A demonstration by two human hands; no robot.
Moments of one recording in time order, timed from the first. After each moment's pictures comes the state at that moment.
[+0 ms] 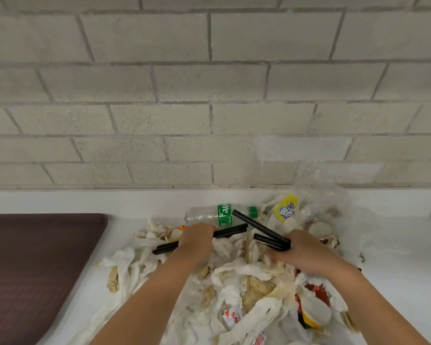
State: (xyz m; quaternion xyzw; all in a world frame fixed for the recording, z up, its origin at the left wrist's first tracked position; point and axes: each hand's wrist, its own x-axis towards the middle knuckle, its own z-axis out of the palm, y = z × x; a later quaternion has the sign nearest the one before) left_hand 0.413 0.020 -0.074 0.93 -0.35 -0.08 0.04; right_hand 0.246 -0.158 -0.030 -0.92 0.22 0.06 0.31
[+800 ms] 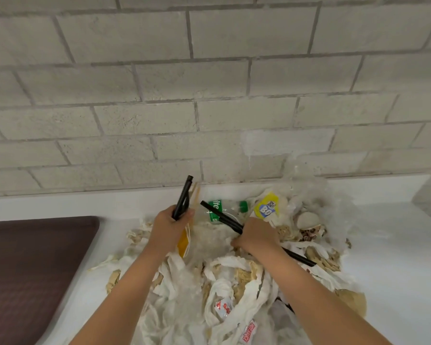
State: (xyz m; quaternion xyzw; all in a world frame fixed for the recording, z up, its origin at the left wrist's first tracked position) left_hand 0.413 0.056 -0.046 0.81 -0.17 -0.07 0.55; right_hand 0.310 -0.112 -0.057 -0.92 0.34 0.06 0.19
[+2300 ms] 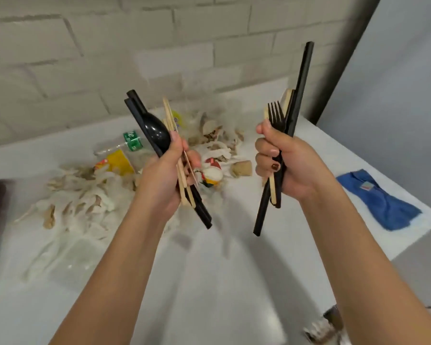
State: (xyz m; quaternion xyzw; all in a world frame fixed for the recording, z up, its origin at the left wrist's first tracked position) left_hand 0.181 0.054 0.035 0.48 -0.22 -0.41 0.75; right_hand 0.028 -0.062 0.057 -0.45 0.23 -0.27 0.82
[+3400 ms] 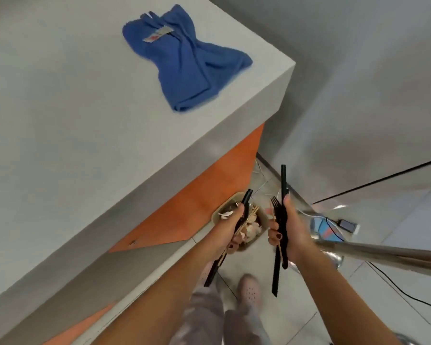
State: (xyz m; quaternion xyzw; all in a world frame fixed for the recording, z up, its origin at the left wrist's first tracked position) left_hand -0.262 -0.078 -0.352 0.64 -0.16 -0.71 0.26; right_hand -0.416 -0.130 -0.346 -0.15 0.56 -0.23 0.78
